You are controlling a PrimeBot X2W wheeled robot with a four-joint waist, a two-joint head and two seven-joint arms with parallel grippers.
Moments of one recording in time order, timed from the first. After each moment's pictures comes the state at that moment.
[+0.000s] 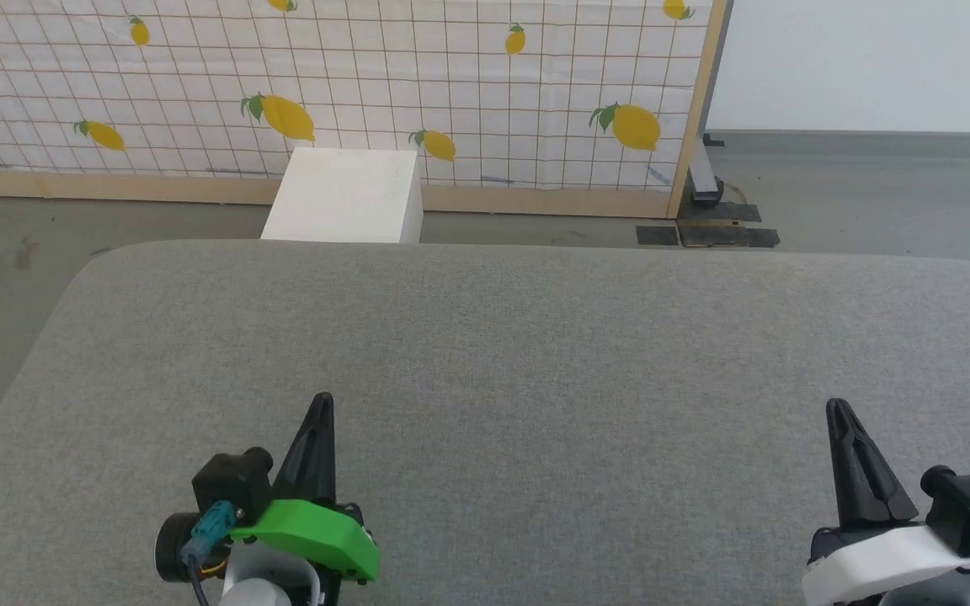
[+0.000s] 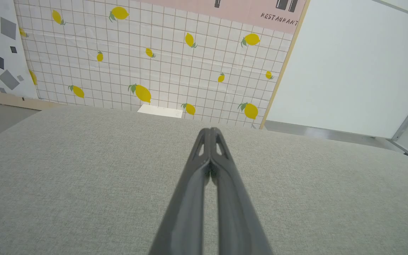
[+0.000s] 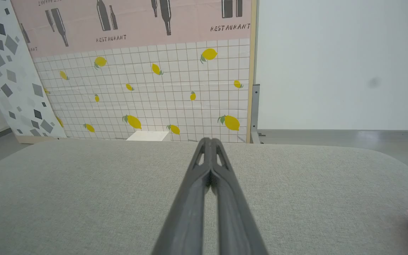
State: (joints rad) left arm -0.08 0.06 -0.14 0.25 -0.28 -0.03 -0.26; right arm 0.10 -0.05 -0.07 -0.01 0.13 0.13 -0.13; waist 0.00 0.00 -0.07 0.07
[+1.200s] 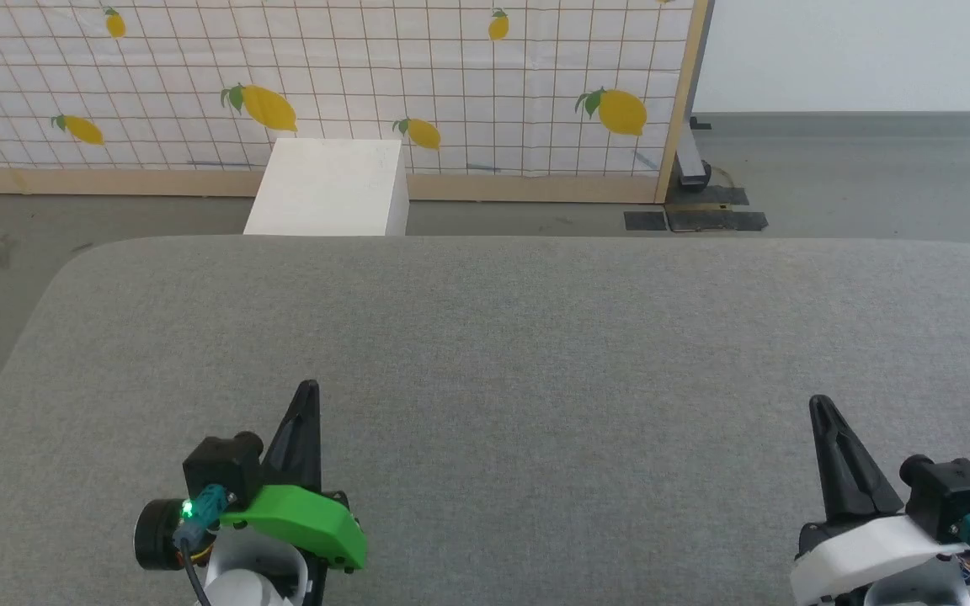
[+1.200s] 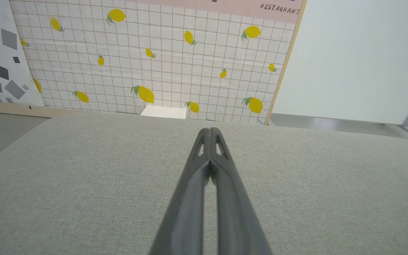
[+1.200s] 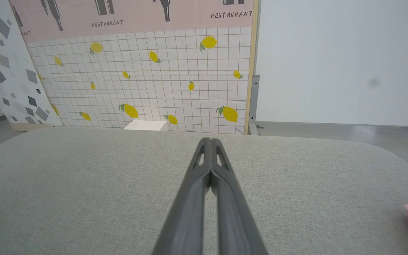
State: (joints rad) left arm -0.07 0.06 -0.10 0.18 -0.20 -0.03 -0.18; right arm 0.09 -0.05 -0.05 -0.01 0.10 0.13 -0.10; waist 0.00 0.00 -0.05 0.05
